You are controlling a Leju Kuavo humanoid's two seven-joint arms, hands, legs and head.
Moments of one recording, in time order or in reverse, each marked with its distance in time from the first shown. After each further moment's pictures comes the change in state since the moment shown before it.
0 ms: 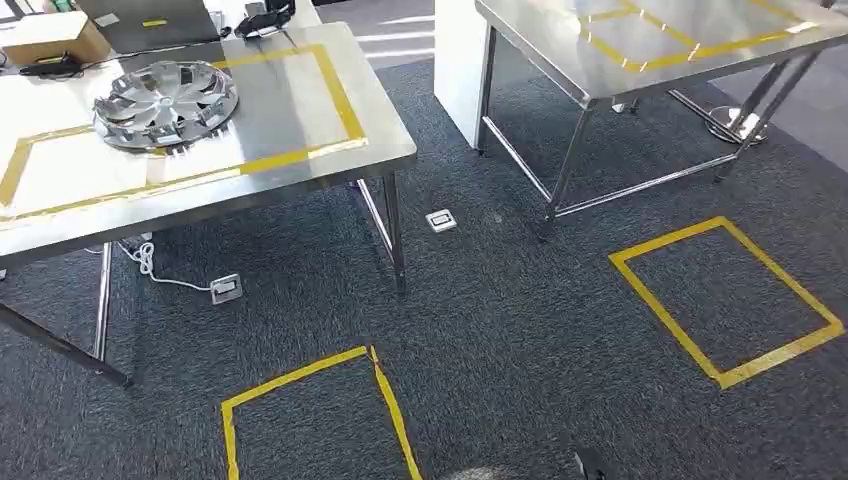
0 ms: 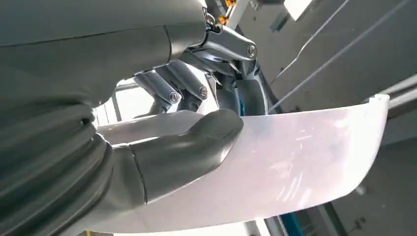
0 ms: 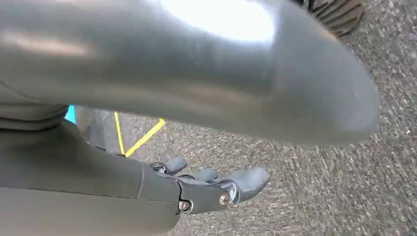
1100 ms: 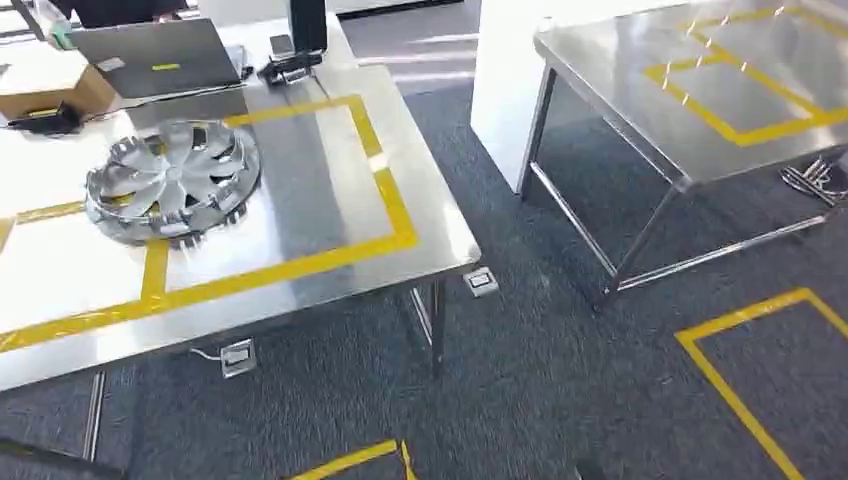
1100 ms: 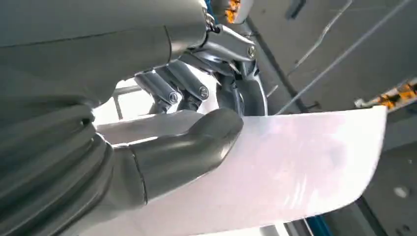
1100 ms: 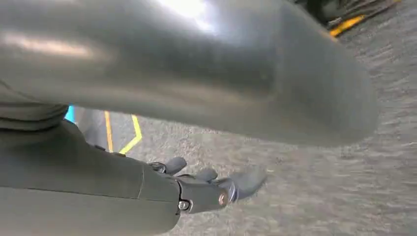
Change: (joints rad) left arm 0.007 0.001 0.000 -0.002 -0.022 -0.001 0.000; right arm 0.009 0.009 -0.008 0.011 0.000 0.000 -0.012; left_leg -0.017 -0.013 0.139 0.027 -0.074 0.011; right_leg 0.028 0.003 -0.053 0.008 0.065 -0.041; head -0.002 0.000
